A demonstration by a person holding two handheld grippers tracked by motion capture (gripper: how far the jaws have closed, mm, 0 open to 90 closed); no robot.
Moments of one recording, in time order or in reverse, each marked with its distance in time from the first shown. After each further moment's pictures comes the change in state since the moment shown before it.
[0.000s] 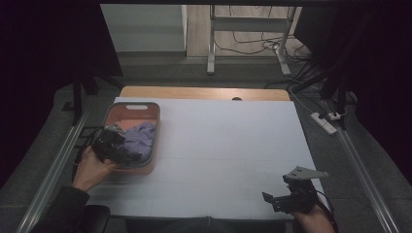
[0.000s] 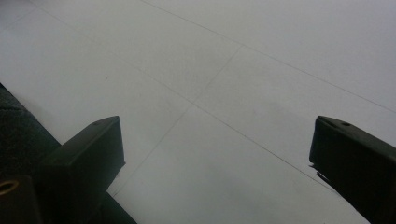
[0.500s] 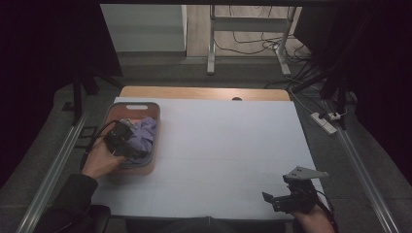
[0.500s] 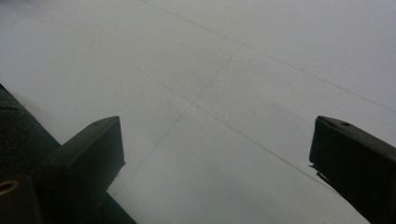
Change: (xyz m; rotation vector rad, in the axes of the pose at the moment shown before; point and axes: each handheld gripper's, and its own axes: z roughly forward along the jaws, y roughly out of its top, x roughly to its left) left arm 0.012 0.025 0.032 0.139 -0.016 0.050; right arm 0.000 0.000 0.000 0.001 0.000 0.000
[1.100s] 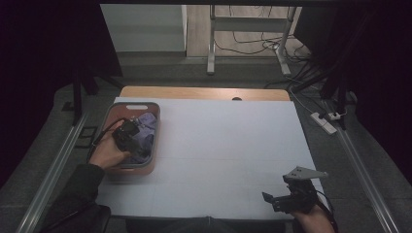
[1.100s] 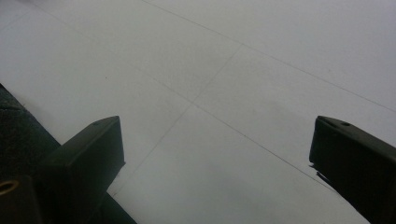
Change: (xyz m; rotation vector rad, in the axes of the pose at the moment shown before) left arm 0.023 0.014 0.036 0.152 -0.012 -0.003; right arm 0.000 0.000 0.000 0.002 -0.001 -0.002
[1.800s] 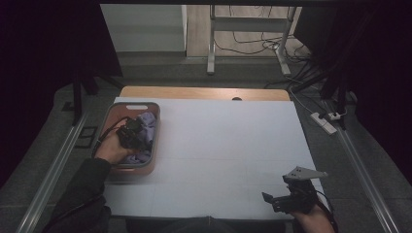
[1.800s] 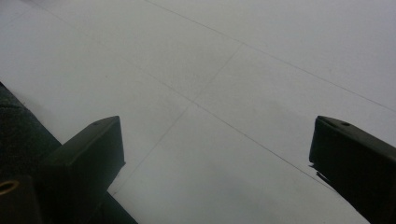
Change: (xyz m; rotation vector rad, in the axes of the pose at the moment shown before) left arm 0.012 0.009 0.013 0.046 0.095 -0.088; right arm 0.000 0.000 0.000 0.002 0.002 -0.005
